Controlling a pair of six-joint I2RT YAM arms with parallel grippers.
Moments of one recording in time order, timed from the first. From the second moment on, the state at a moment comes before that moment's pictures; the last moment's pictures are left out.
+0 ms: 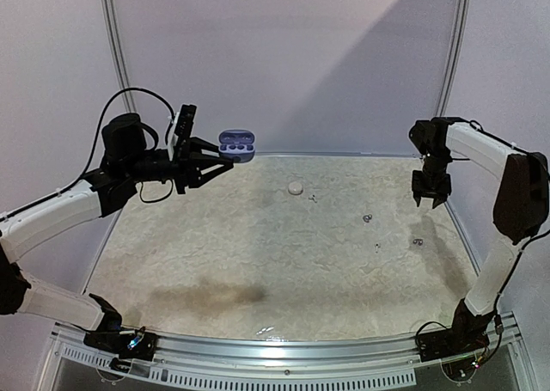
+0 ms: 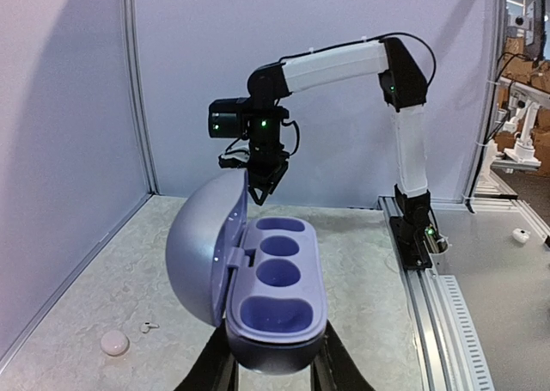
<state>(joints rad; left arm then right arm) -0.51 1.23 0.94 0.26 0.91 0.03 0.16 1.81 1.57 -1.26 0.22 0.51</state>
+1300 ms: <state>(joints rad) -0.50 1.22 0.94 0.25 0.90 0.07 0.06 2.01 1.38 -1.09 0.08 0.44</state>
